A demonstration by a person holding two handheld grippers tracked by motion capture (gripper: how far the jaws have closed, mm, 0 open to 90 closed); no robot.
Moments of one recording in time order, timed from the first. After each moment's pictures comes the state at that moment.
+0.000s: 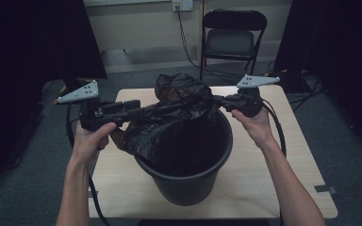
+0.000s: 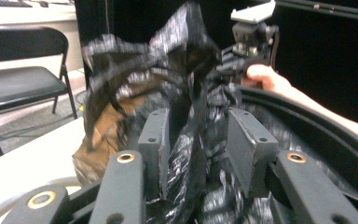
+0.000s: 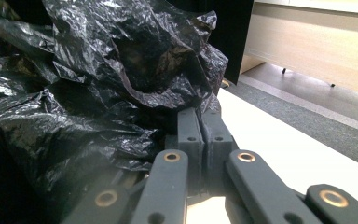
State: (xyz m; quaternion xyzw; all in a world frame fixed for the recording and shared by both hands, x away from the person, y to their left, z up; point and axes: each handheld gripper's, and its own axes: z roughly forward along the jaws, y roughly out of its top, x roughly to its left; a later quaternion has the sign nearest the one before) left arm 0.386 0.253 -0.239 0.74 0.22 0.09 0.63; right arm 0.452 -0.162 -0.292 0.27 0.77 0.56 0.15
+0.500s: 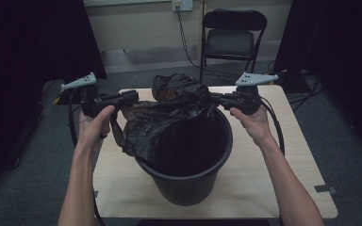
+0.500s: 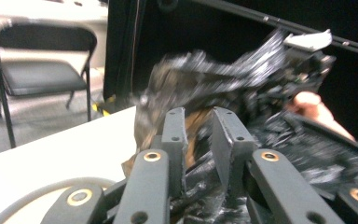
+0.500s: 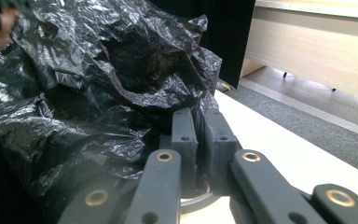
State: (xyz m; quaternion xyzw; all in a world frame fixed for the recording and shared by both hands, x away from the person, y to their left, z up) left arm 0.439 0.266 -0.276 0.71 0.30 0.06 0.63; right arm 0.458 -0.160 -0.290 0.27 0.77 0.56 0.15
